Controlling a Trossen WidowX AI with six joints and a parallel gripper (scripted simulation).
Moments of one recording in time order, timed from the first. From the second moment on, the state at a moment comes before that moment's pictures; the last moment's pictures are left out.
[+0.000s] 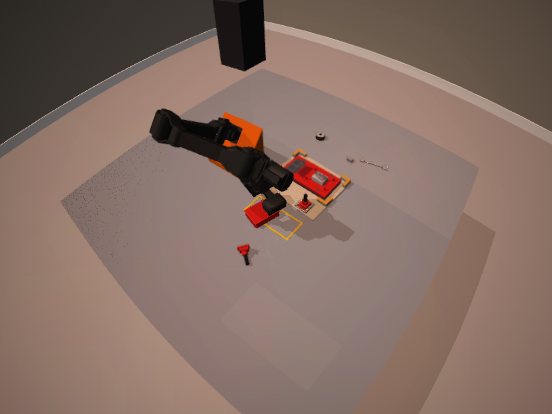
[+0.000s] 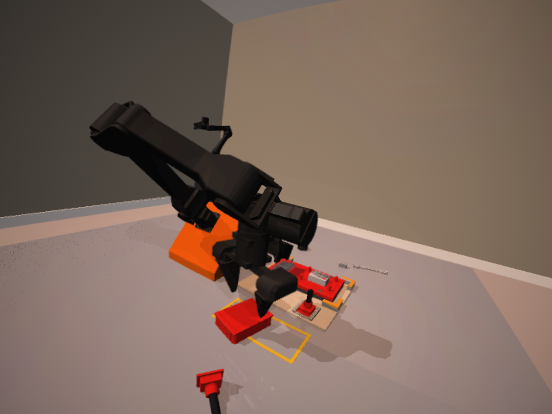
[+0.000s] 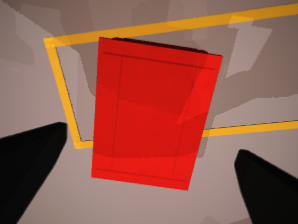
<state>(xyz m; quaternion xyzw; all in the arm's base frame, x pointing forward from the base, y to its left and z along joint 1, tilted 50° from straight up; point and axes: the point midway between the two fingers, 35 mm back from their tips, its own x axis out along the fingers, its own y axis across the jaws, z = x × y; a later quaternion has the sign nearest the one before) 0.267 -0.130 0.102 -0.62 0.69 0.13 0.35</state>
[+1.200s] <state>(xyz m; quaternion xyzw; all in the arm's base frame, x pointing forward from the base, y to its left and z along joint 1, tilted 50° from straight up) 0.264 -0.152 0.087 -0.62 0.69 0.13 0.35</state>
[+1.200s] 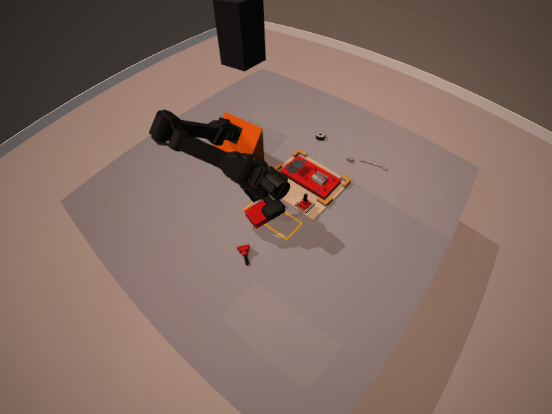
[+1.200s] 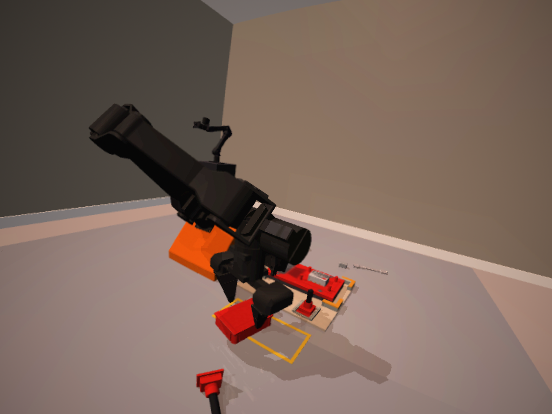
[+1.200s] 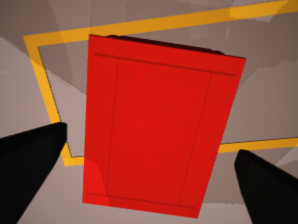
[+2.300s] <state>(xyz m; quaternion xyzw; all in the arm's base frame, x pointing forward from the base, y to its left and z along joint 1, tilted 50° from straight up) 0.264 -0.164 0.076 -0.62 0.69 0.13 0.35</state>
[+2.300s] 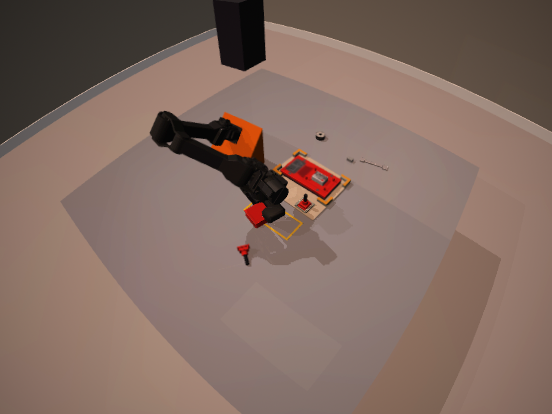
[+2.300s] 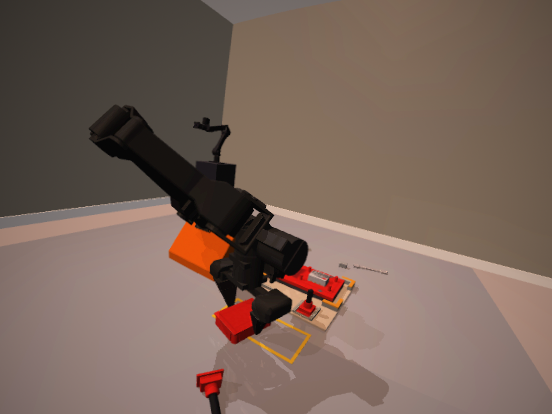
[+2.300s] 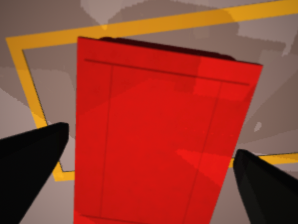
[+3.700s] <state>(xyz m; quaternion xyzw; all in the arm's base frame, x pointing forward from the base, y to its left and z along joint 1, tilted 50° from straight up) 0.264 -0.099 0.130 -0.62 0.69 0.13 0.35</state>
